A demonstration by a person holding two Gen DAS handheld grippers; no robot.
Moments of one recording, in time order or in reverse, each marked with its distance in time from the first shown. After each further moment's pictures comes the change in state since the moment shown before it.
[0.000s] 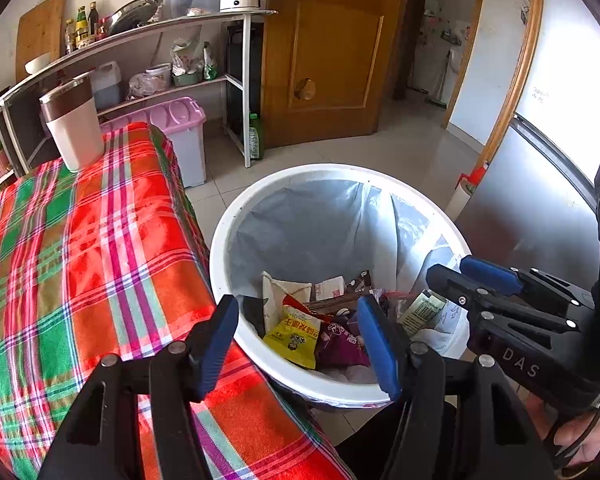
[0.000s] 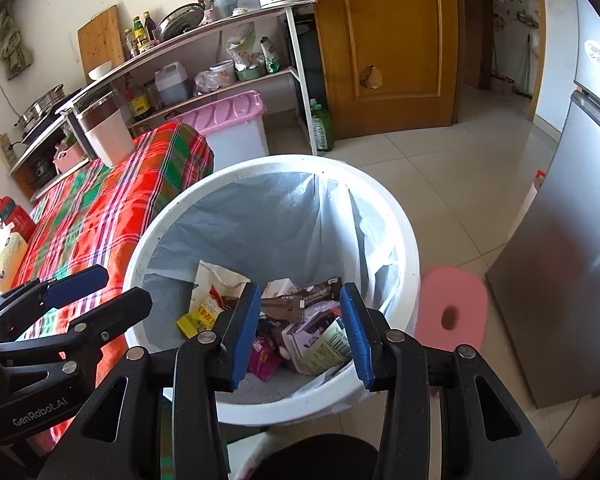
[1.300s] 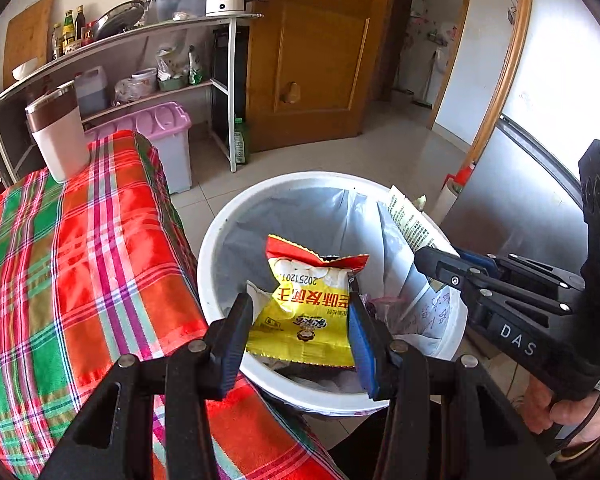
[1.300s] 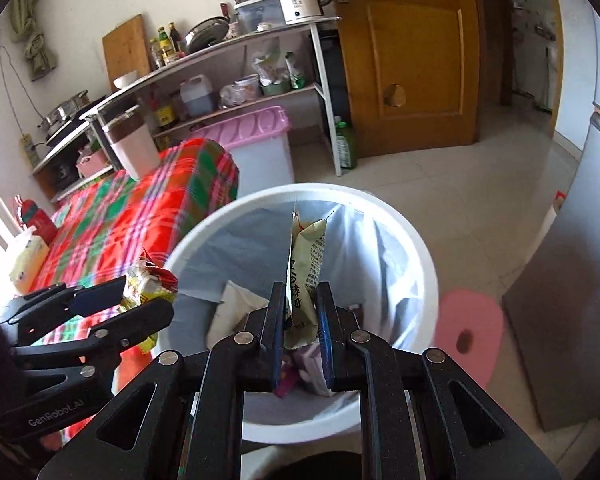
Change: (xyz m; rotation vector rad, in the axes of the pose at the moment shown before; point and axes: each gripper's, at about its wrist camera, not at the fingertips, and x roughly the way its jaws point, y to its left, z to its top) left arm 0.005 -0.003 0.009 0.028 -0.003 -0.060; right arm 0.002 0.002 0.012 -0.037 -0.034 0.081
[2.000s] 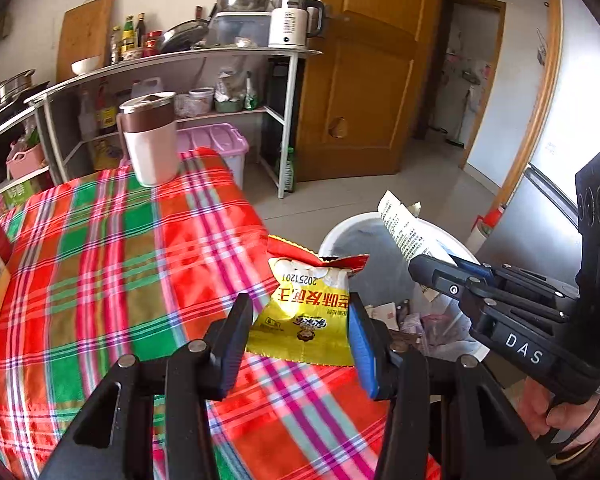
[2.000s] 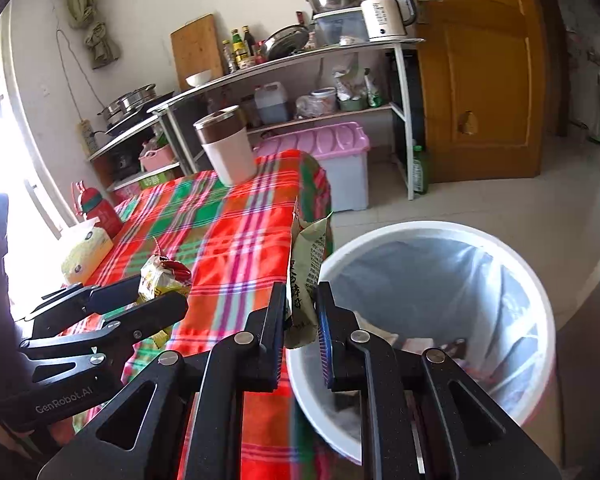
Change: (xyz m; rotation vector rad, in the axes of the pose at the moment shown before) left arm -0.068 0.077 -0.014 -0.091 -0.119 0.092; right arm -0.005 0.096 0.017 -0.104 -0.072 0.182
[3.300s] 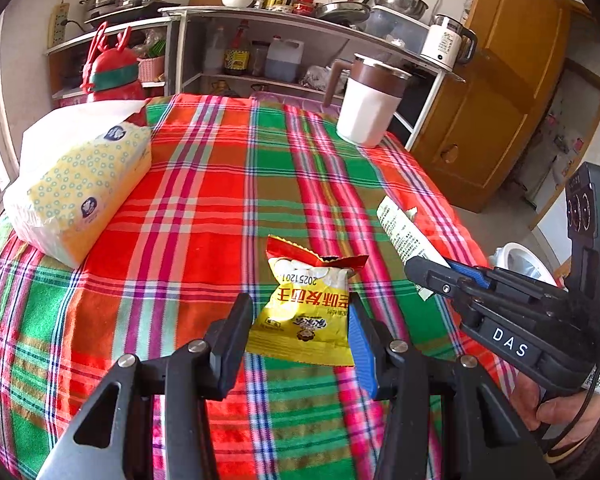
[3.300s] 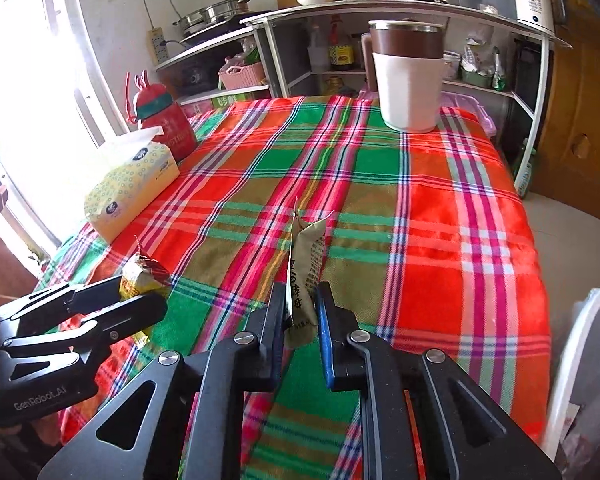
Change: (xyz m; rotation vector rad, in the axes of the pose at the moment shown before) left arm -0.032 0.202 -0.068 -0.339 0.025 0.188; right arm 0.139 0.177 -0.003 -0.238 0.201 0.211
